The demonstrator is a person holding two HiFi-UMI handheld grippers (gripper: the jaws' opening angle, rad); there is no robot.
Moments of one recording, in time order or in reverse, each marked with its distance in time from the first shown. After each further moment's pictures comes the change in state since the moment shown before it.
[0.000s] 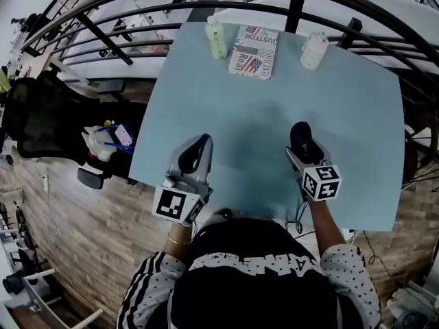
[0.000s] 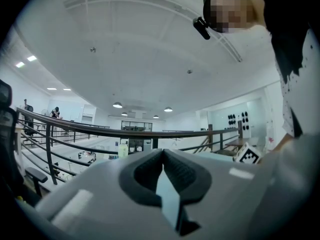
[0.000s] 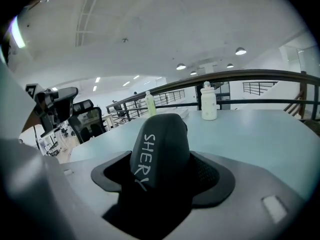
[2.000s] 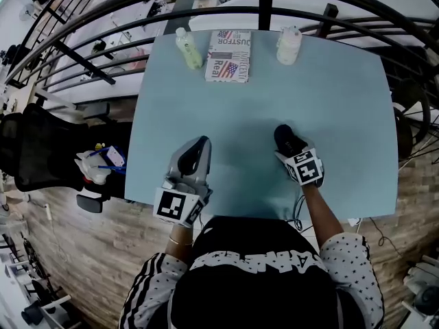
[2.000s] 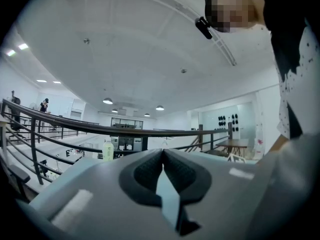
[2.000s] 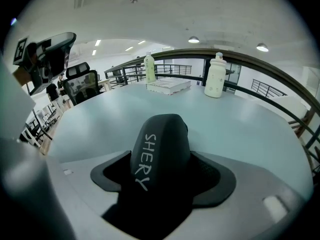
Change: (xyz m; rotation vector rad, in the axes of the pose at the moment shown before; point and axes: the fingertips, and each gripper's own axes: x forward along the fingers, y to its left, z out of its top) left arm 0.047 -0.025 -0.004 -0.013 0.019 -0.128; right arm 0.031 -0.037 -0.063 -0.178 0.357 -0.061
